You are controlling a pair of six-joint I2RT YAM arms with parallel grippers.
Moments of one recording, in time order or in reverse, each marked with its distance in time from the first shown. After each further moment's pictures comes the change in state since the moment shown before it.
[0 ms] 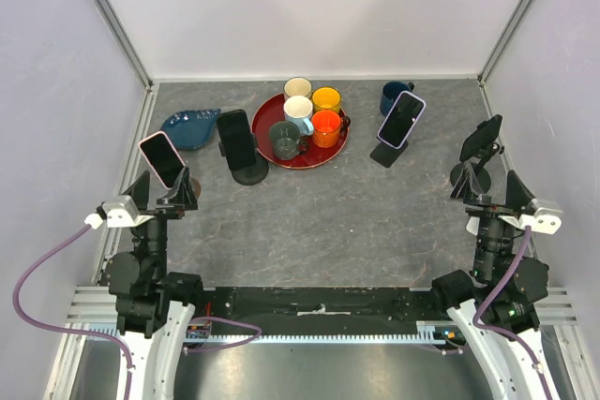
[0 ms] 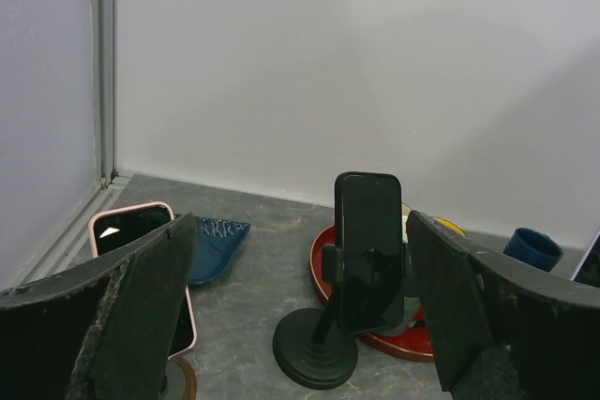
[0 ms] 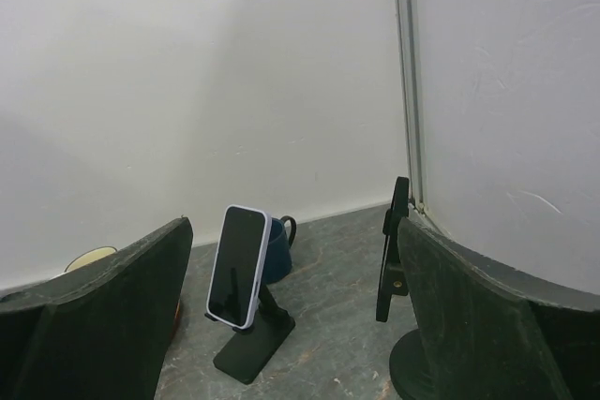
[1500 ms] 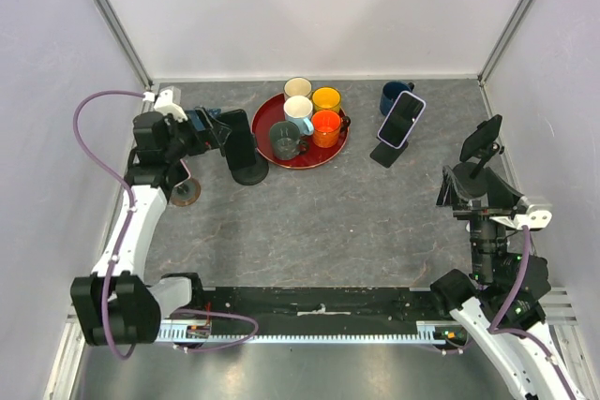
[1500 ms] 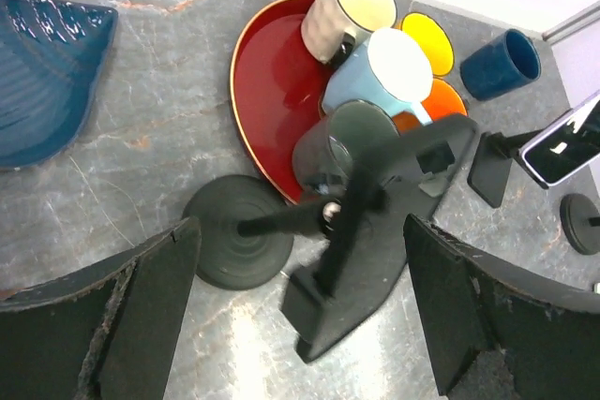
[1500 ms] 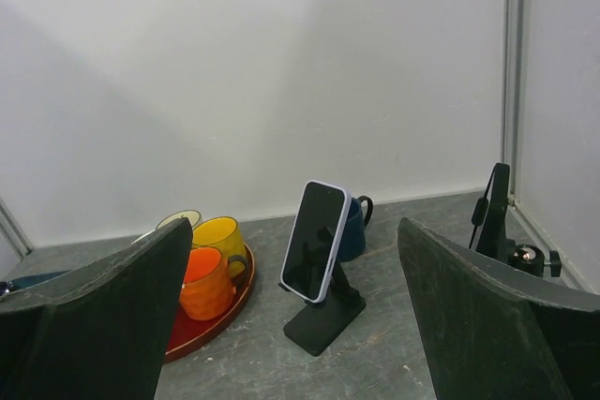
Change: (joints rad) left arm 0.127 1.102 0.436 -0.088 0.473 -0.169; right arm 0.180 0.000 0.000 -0.023 -0.013 0.045
